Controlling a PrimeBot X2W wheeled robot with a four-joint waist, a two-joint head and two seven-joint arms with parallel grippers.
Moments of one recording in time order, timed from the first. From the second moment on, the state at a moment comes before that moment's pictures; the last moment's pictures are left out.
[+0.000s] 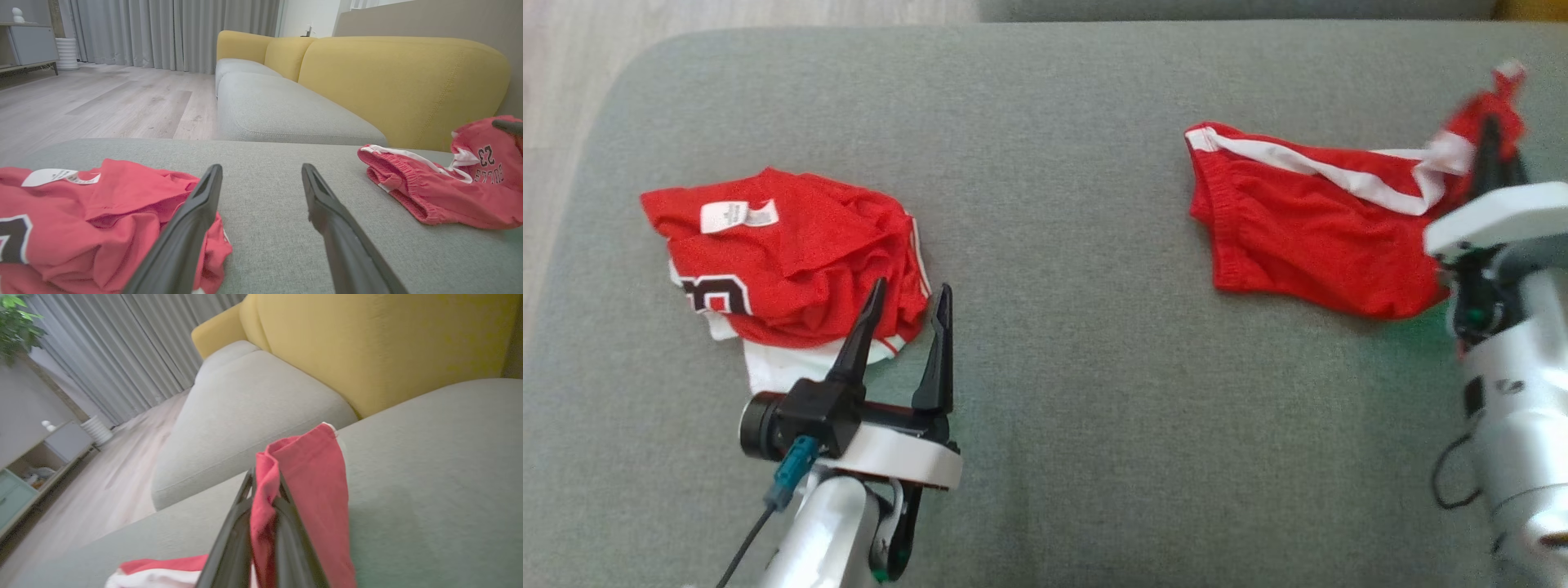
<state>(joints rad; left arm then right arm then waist) -0.24 0.04 -0.32 0.33 -0.26 0.00 -0.25 -0.73 -0.18 -0.14 0.93 0.42 0.13 -0.14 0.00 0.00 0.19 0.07</state>
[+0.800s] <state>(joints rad) -0.20 0.04 -0.35 0.34 -0.27 0.01 -0.25 -0.58 -0.15 0.48 0.82 0.68 0.13 -0.09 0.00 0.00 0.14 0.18</state>
